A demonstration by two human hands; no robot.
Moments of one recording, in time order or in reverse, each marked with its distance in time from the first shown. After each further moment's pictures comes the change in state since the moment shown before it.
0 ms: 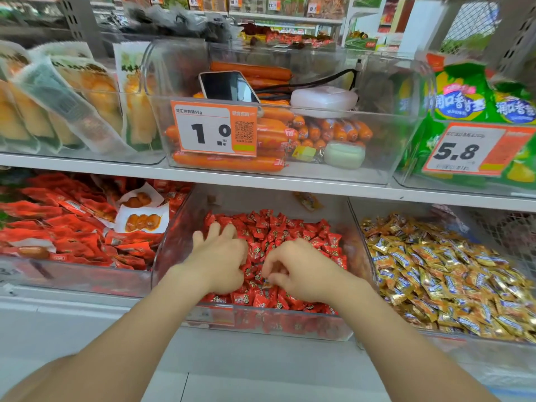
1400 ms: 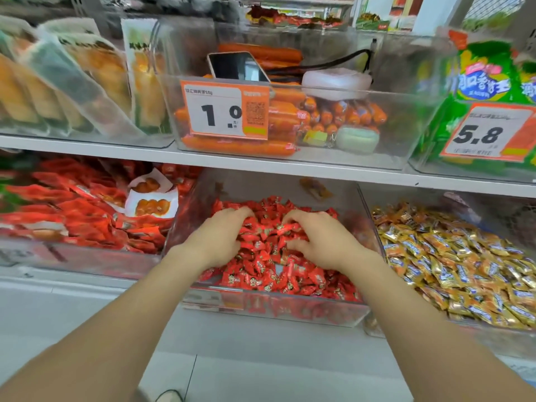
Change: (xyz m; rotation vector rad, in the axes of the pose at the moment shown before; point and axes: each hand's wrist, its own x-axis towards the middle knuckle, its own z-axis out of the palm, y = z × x) left_hand 0.019 -0.032 0.014 -0.292 0.174 0.054; right_hand 0.018 0.030 -0.005 -0.140 0.146 0.147
